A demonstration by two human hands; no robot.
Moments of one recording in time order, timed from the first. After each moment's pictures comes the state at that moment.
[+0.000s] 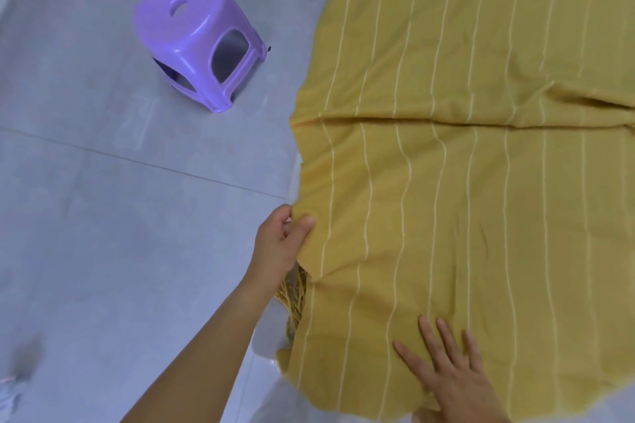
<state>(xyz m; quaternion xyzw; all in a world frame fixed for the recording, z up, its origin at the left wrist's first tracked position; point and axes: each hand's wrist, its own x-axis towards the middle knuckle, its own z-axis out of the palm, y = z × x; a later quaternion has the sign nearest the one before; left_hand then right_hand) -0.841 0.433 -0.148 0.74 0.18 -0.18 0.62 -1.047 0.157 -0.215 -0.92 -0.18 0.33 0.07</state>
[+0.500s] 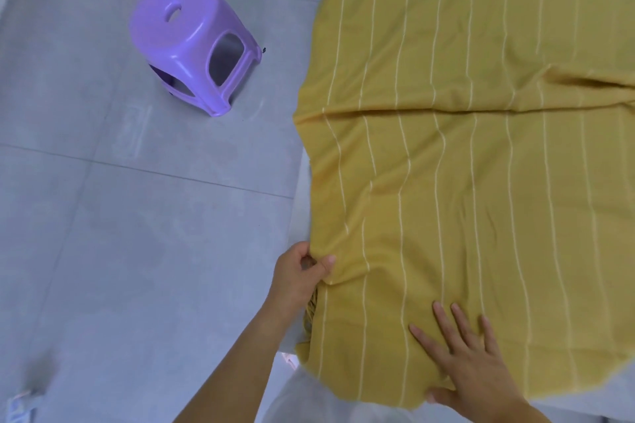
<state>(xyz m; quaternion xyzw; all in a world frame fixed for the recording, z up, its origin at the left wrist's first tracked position) -0.888 0.441 -0.155 0.71 0.23 -0.29 0.60 -1.045 0.168 -0.203 -0.91 -0.14 0.38 0.05</state>
